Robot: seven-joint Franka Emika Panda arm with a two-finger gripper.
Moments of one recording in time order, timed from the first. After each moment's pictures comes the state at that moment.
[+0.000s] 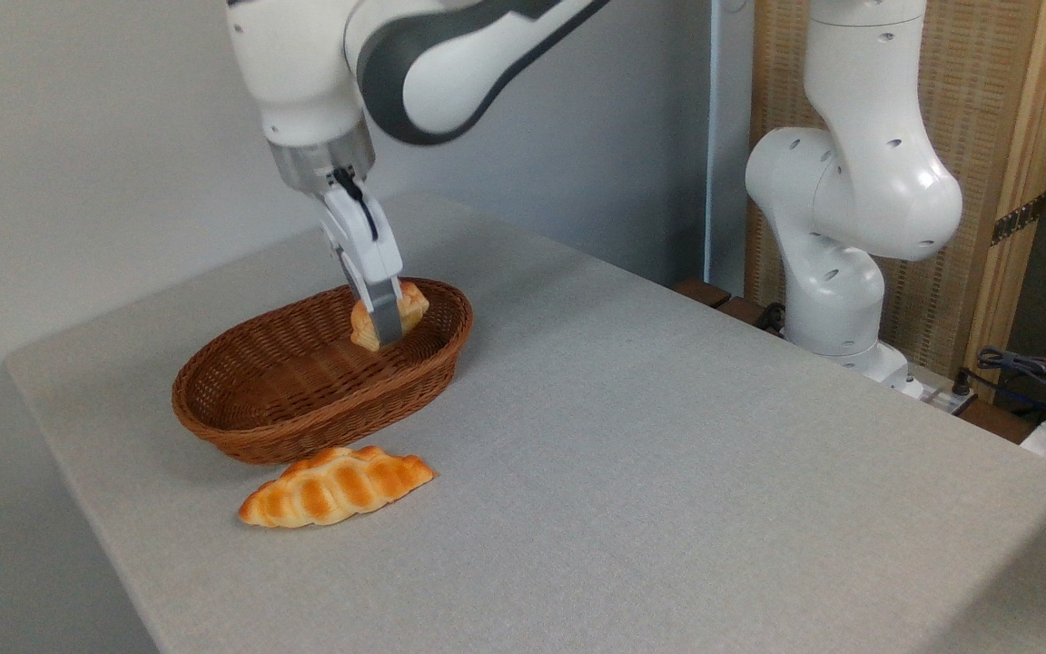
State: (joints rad) arm -0.08 0.00 -0.27 -1.91 -0.19 1.85 0.67
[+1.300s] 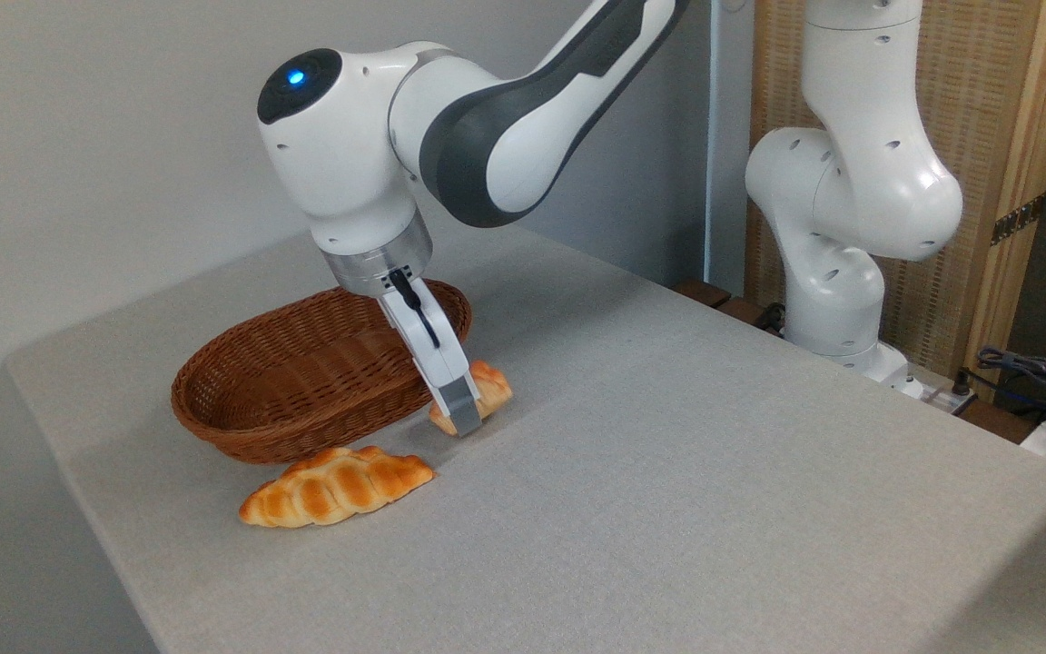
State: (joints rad) arm -0.08 0.03 -0.08 -1.99 -0.17 1.81 0.92
